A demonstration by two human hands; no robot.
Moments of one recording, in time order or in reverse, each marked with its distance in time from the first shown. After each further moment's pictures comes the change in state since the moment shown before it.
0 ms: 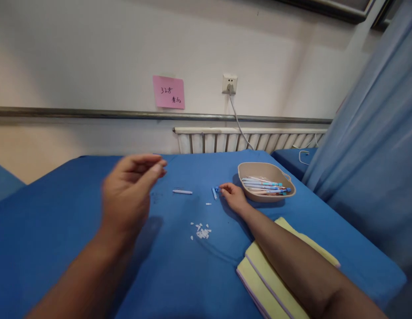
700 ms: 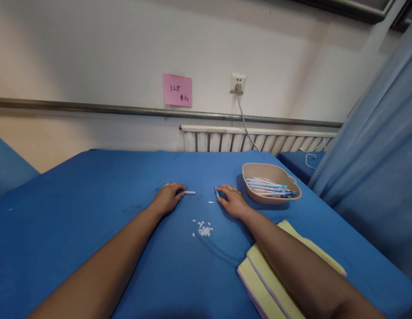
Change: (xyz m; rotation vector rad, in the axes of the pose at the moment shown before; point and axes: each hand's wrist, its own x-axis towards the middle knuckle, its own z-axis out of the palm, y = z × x) left_hand 0.016 -0.161 0.013 0.847 -0.707 0.136; right_hand -0.017 -0.018 -0.004 -0.622 -0.256 -0.217
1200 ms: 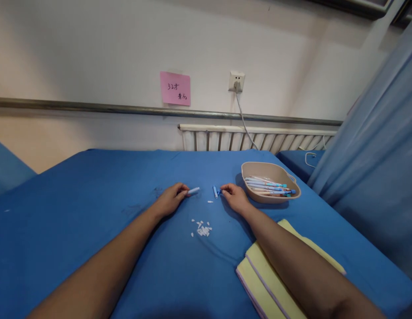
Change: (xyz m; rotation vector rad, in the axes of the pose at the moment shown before) left_hand -0.003 0.018 0.003 -0.516 -0.037 -0.112; right_hand 0.015 0.029 0.017 0.387 0.197 0.131
